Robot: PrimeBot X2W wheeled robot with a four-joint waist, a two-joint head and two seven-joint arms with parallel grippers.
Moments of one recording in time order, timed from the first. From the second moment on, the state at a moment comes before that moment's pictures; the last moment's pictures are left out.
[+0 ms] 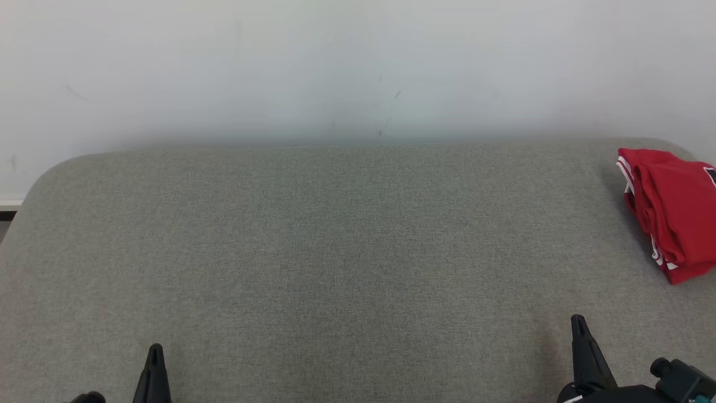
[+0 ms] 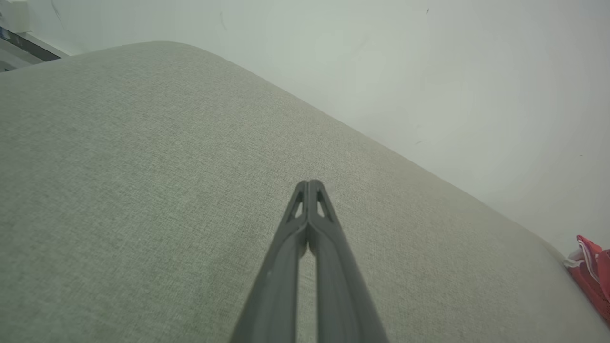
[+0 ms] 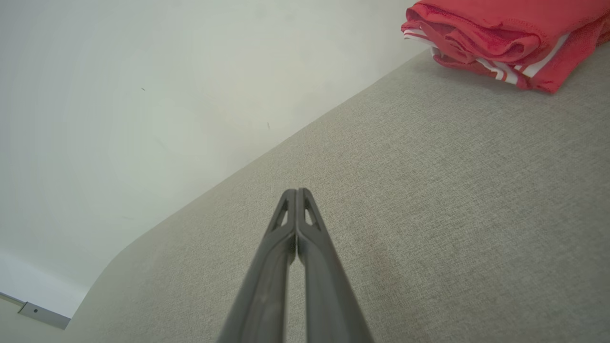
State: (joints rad) left arm 0.01 0.05 0.08 0.24 -0.55 -0.11 -0.15; right arm 0.01 -0.07 0.00 0.24 0.65 0.13 -0.16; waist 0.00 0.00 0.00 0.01
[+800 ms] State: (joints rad) left arm -0.03 0.05 0.09 0.24 -0.89 -0.11 -0.07; right arm -0.02 -0.07 -0.03 0.24 0.96 0.13 -0.07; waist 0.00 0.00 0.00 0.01
